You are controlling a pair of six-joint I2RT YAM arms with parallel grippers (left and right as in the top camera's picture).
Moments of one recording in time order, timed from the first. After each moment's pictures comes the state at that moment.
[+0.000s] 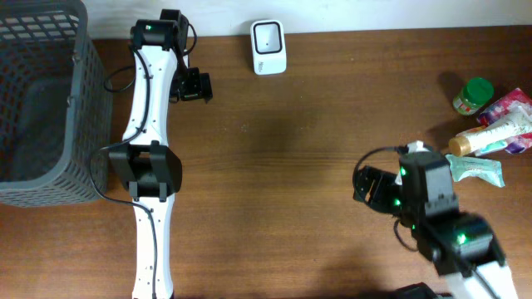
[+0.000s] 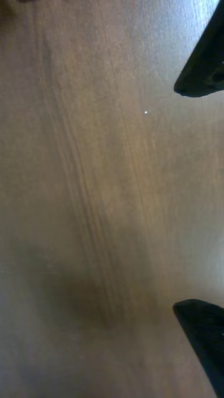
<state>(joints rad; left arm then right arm) -0.10 2.66 2.81 -1.67 -0.02 -0.25 0.24 0.84 0.82 -0.78 0.06 0.49</state>
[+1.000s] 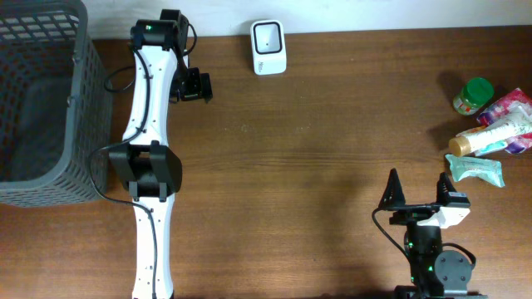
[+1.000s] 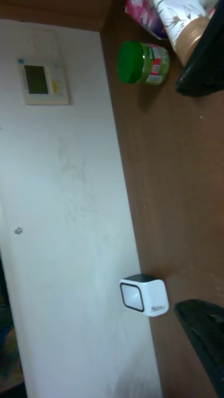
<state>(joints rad) -0.10 2.66 2.81 -1.67 -0.02 -0.25 -0.08 0.01 0.04 0.06 -0.01 0.17</state>
